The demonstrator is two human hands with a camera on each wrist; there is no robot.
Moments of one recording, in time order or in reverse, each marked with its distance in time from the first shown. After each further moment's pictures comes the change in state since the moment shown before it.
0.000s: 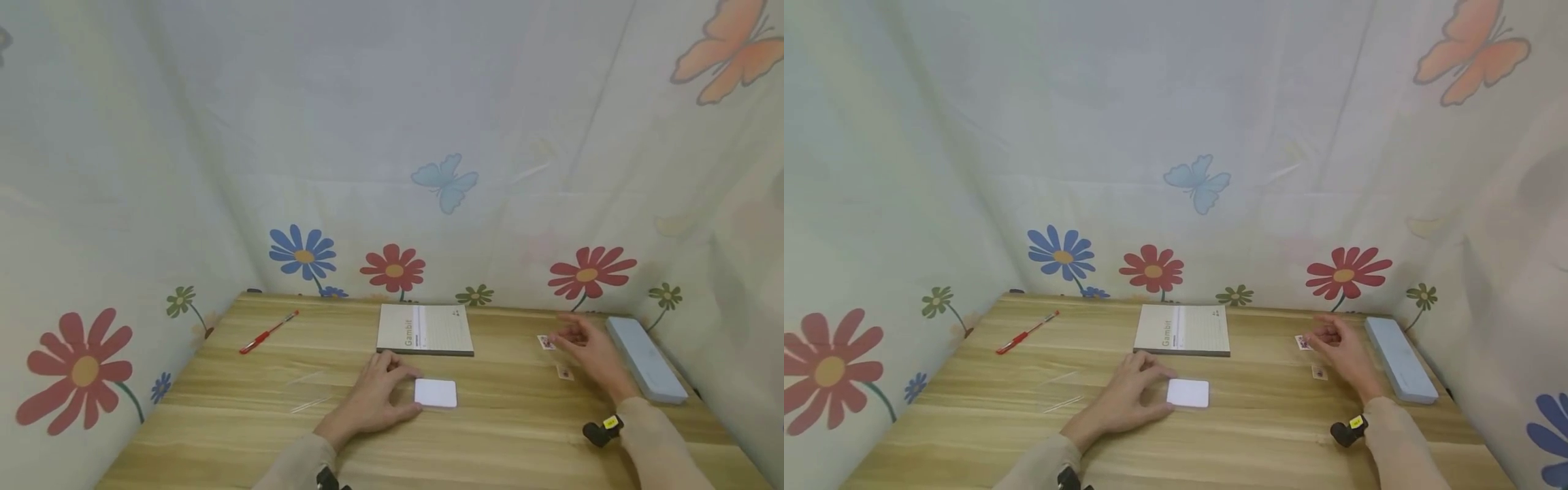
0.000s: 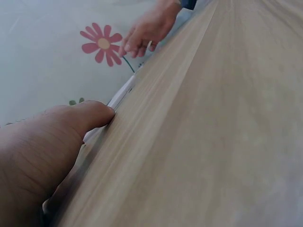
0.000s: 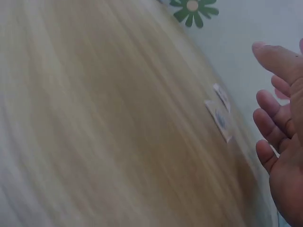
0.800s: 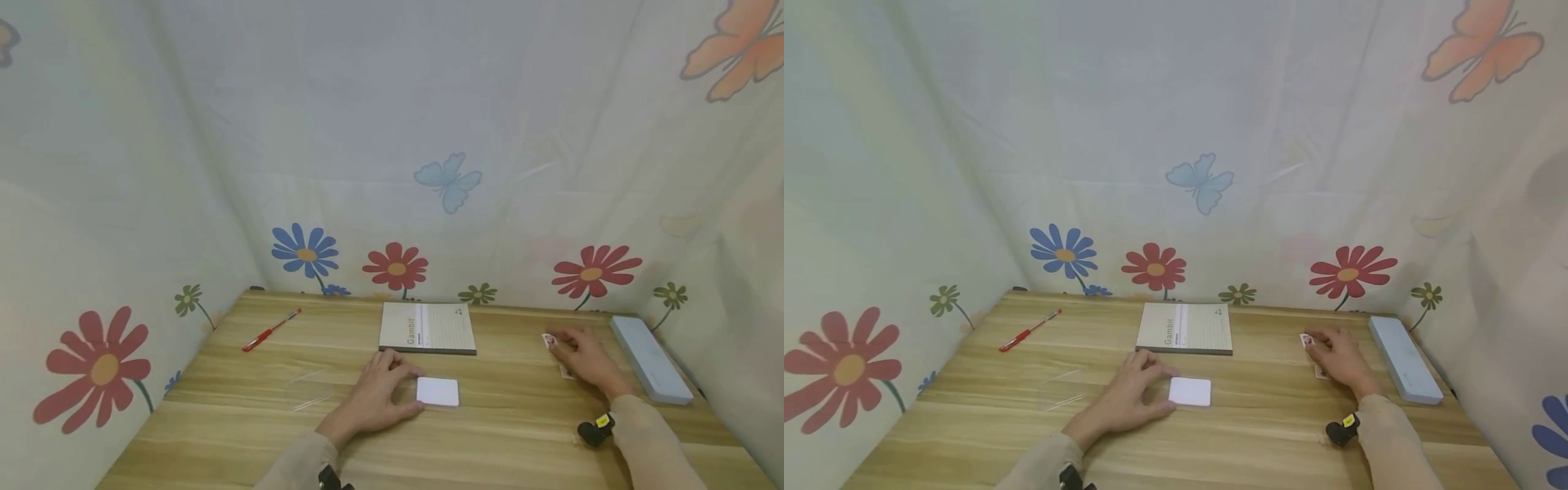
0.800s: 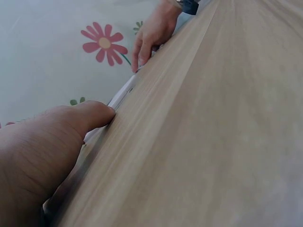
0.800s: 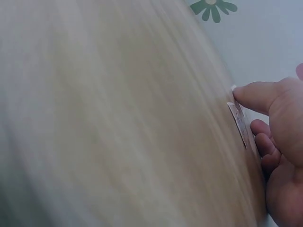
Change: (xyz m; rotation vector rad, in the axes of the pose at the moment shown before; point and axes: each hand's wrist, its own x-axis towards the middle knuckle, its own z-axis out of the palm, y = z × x) left_hand 0.001 0.000 -0.002 0.022 -0.001 0.004; right_hand 0.002 0.006 0.009 -0.199 -0.179 0.003
